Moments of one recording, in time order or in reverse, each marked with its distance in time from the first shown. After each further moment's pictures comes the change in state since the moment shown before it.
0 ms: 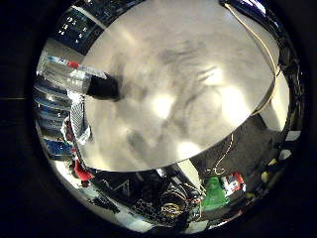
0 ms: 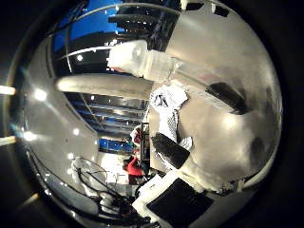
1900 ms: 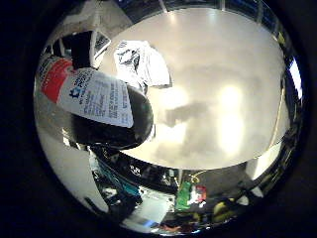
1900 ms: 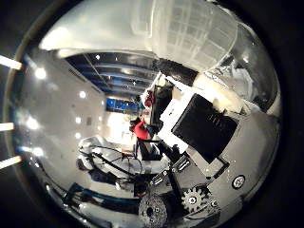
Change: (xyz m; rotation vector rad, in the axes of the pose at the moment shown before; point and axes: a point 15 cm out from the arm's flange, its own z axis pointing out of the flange) arm -0.287 -0.004 0.038 -0.422 -0.052 -0.479
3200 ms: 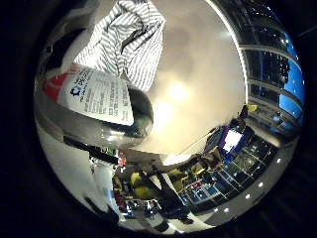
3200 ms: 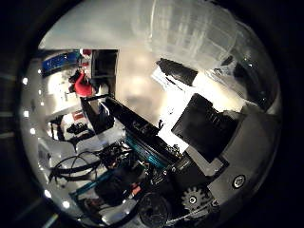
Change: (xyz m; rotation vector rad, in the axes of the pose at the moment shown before) arm -0.022 -0.069 0.136 -0.626 0.572 -0.215
